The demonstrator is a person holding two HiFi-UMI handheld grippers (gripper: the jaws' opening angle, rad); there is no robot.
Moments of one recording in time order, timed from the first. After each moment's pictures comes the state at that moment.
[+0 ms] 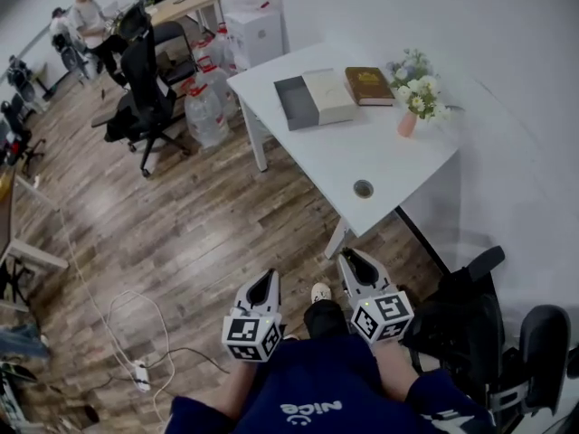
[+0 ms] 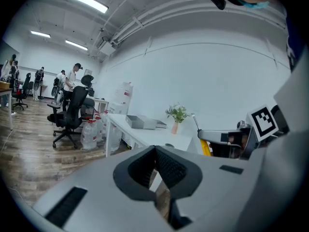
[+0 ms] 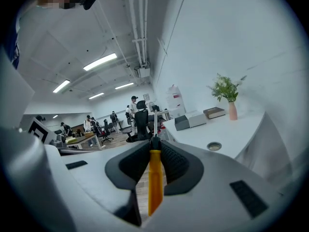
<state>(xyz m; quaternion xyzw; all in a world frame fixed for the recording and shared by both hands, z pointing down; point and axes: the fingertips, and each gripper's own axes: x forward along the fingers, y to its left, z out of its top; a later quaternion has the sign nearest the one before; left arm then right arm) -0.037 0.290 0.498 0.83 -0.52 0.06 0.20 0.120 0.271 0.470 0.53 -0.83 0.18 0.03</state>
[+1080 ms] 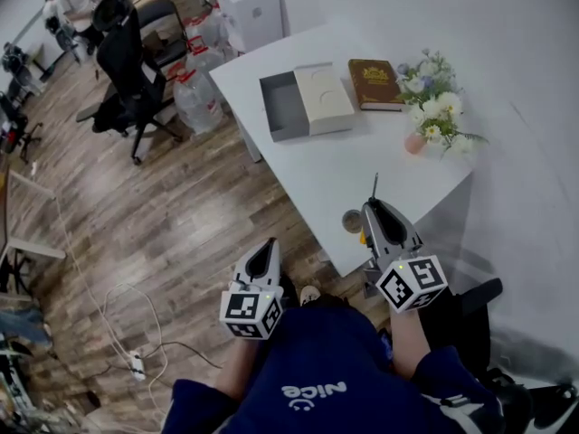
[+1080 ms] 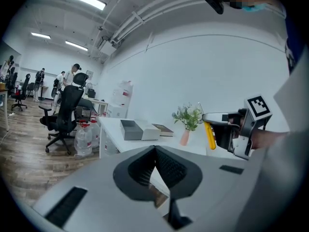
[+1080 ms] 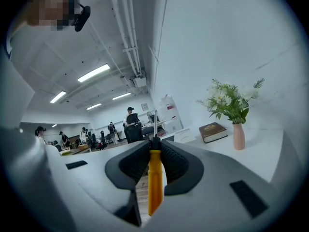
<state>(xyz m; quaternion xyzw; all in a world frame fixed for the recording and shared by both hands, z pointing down) 0.046 0.091 0.493 0.82 -0.53 0.05 0.20 0.235 0.048 0.414 0.53 -0.83 0.17 -0.03</state>
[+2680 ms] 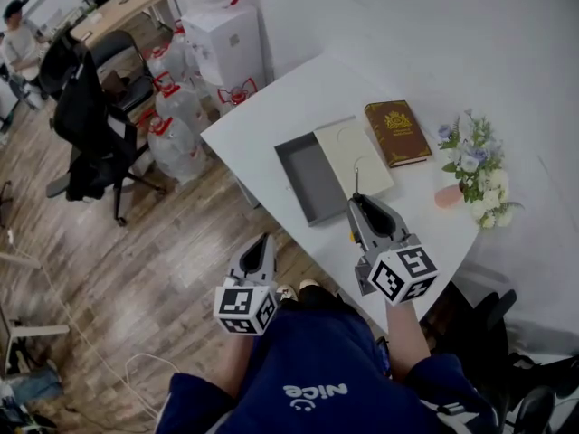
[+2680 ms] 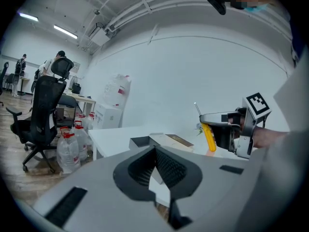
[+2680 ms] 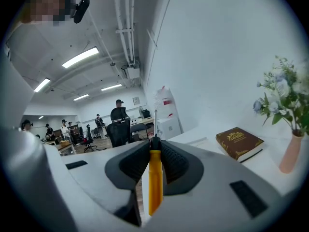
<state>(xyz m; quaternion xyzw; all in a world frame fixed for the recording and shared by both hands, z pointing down) -0.075 -0.219 0.495 0.87 -0.45 0.05 0.20 0.097 -0.230 0.416 0.58 -0.80 0.17 0.02</state>
